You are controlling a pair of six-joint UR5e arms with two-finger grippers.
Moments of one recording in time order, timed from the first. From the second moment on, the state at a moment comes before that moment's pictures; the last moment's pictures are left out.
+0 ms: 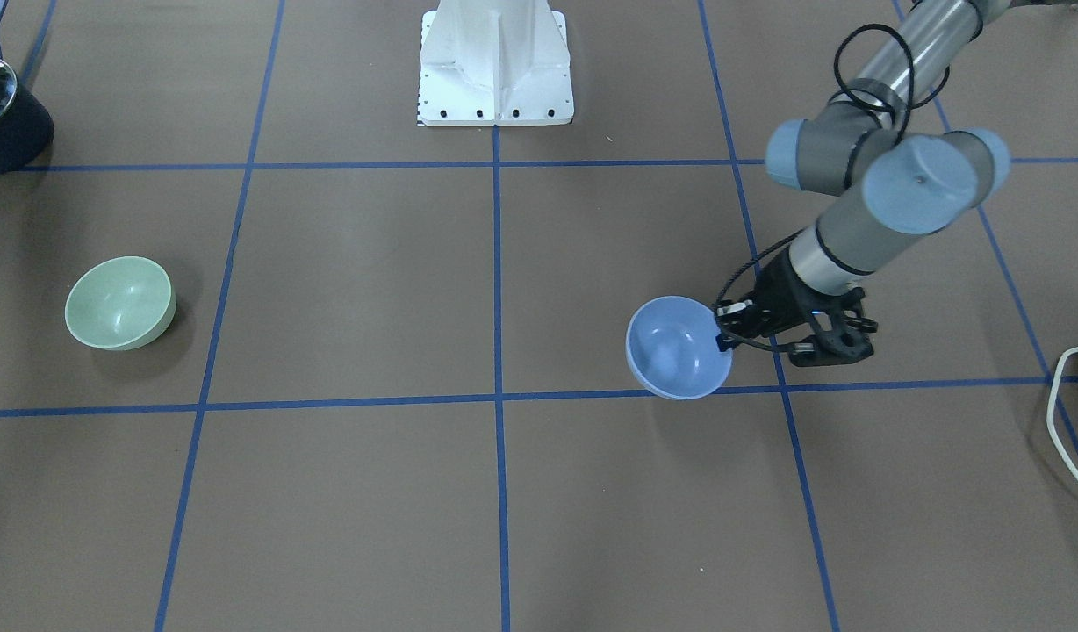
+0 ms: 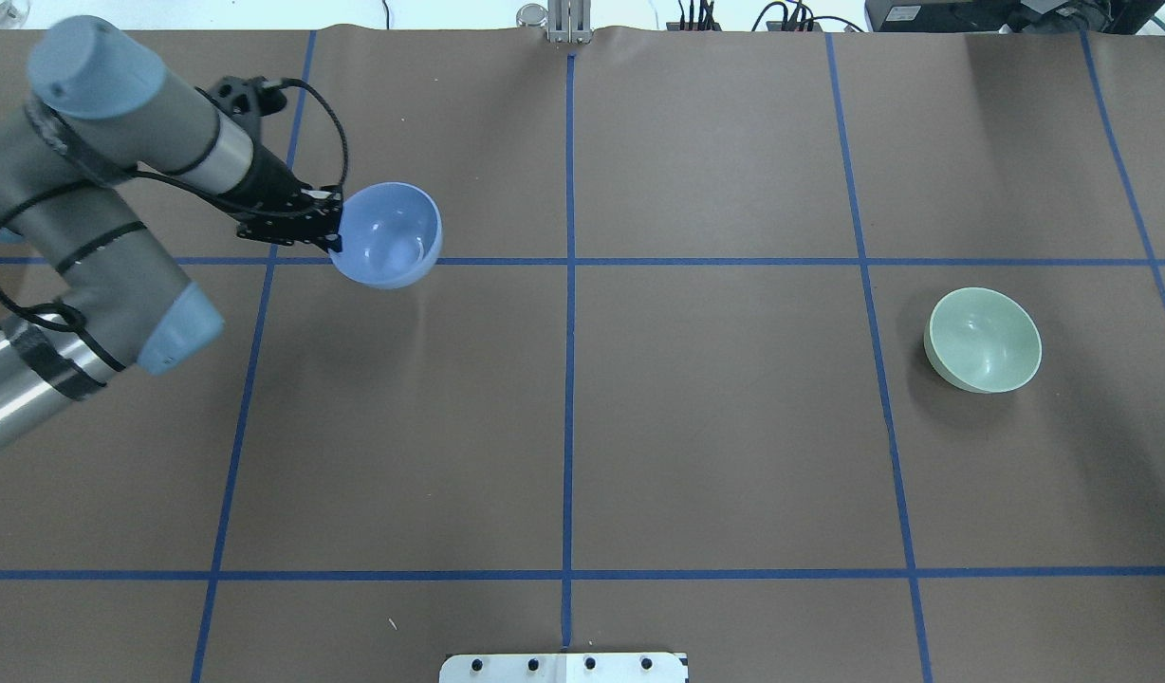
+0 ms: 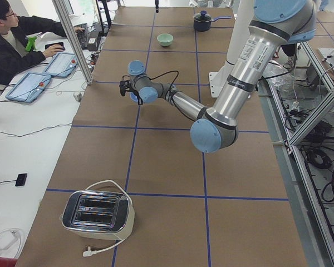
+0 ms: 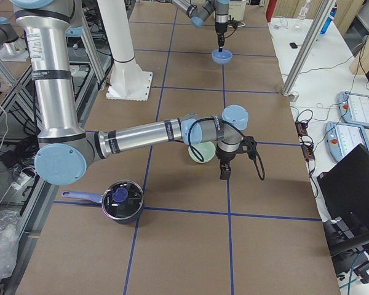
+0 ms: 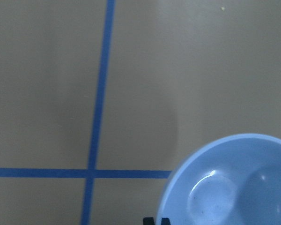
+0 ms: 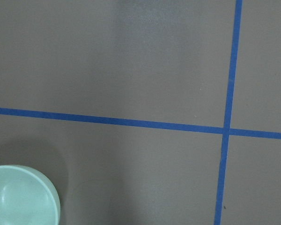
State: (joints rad) left arm -0.83 -2.09 -1.53 -2.00 -2.18 -1.23; right arm 1.39 -1.47 1.71 -1.62 2.31 0.18
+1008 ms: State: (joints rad) left arm -0.54 -2.30 -1.53 -1.79 -1.88 -1.43; right arm 1.39 -1.47 1.71 -1.62 2.31 0.20
